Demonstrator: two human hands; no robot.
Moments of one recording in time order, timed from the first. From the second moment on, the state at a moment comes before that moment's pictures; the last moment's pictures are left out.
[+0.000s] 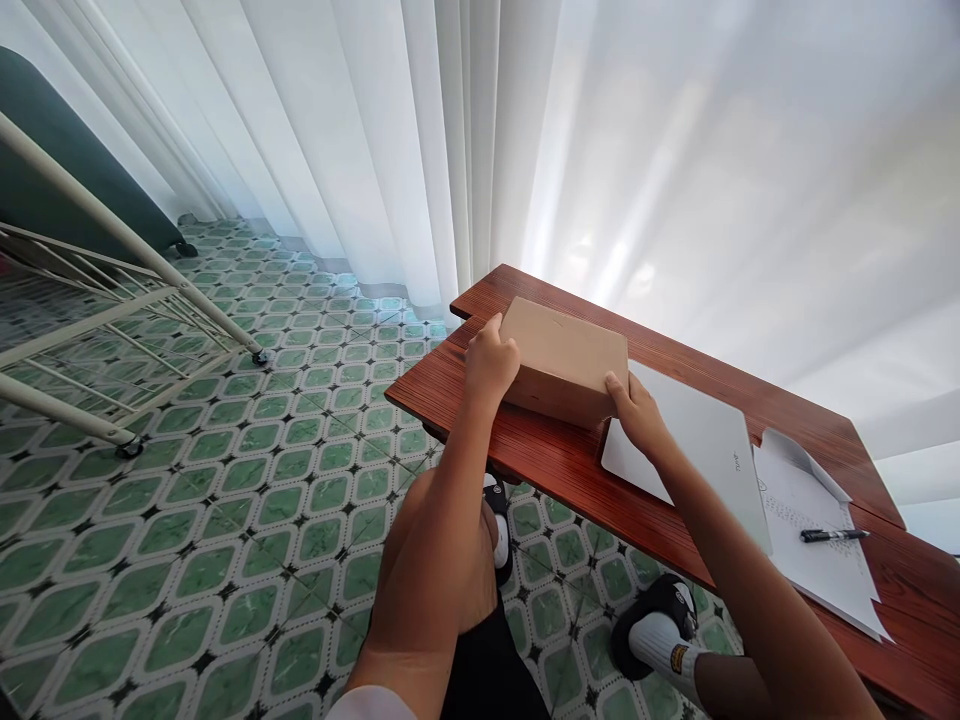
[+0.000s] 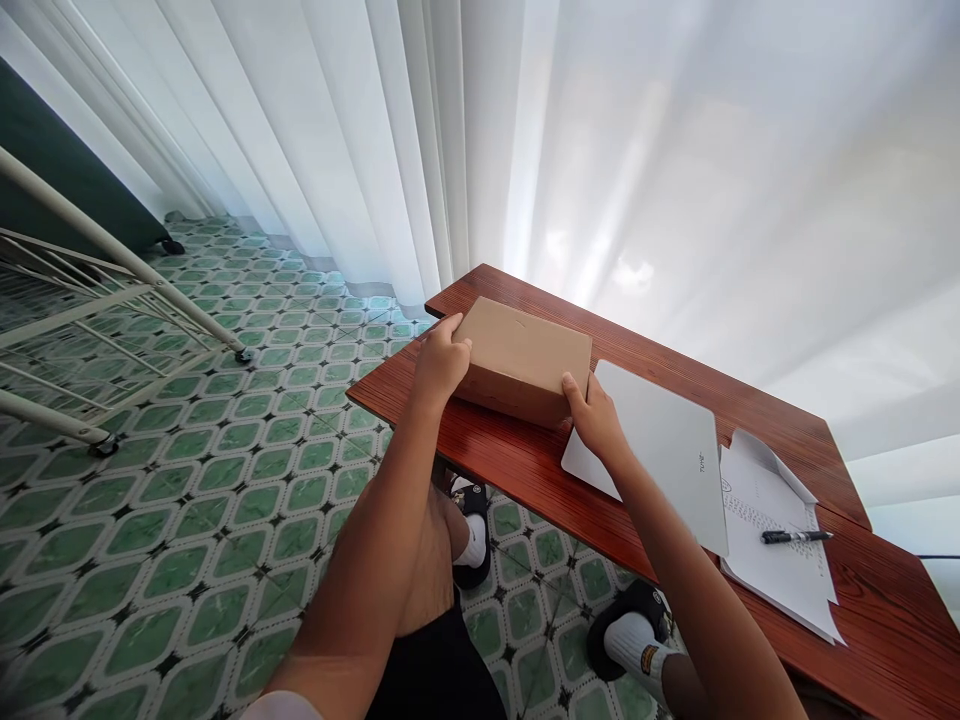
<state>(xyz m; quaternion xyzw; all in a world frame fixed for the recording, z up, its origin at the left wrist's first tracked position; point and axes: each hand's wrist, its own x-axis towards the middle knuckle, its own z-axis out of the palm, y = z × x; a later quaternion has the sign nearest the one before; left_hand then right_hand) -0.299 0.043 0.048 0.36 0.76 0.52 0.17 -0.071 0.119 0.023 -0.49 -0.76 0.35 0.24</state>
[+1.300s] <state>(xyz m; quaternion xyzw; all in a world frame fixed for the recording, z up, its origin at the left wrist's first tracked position) -0.252 0.052 0.049 0.57 0.65 0.47 -0.17 -0.056 0.121 0.023 -0.46 -0.78 0.35 0.24</state>
